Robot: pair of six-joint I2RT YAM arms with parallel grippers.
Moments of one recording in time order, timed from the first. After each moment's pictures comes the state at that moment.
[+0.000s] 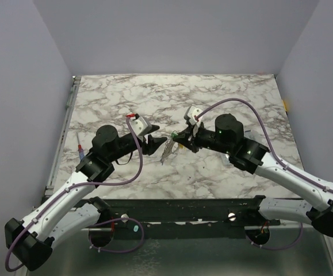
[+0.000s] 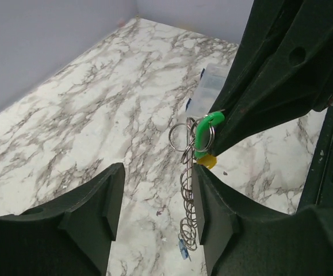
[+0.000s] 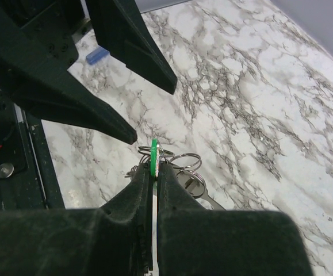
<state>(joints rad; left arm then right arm) -0.63 0.84 0.73 0.07 0.41 0.06 0.89 1.10 0.98 -0.10 -0.23 -0.13</state>
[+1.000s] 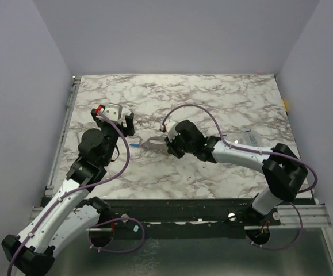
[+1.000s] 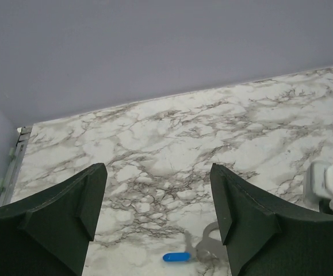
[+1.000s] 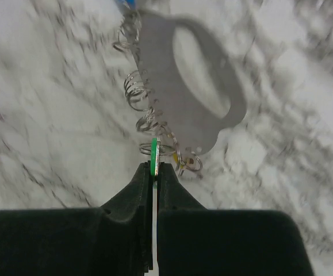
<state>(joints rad) -0.54 0.72 0.73 0.06 -0.33 0.09 0.88 1.61 1.06 -0.04 -0.07 -0.07</state>
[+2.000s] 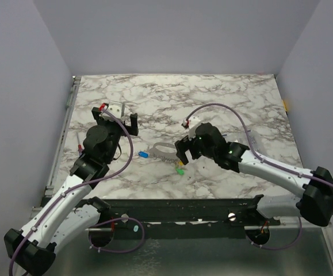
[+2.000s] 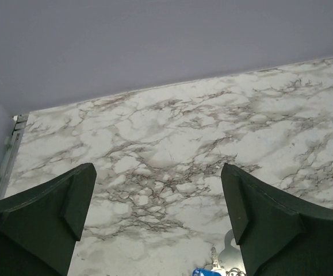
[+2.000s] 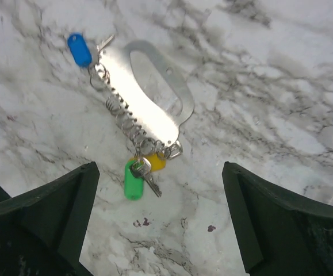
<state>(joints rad) -0.53 0.76 0.73 0.06 -0.33 0.07 0.87 1.31 0.86 -0.24 0.07 0.11</state>
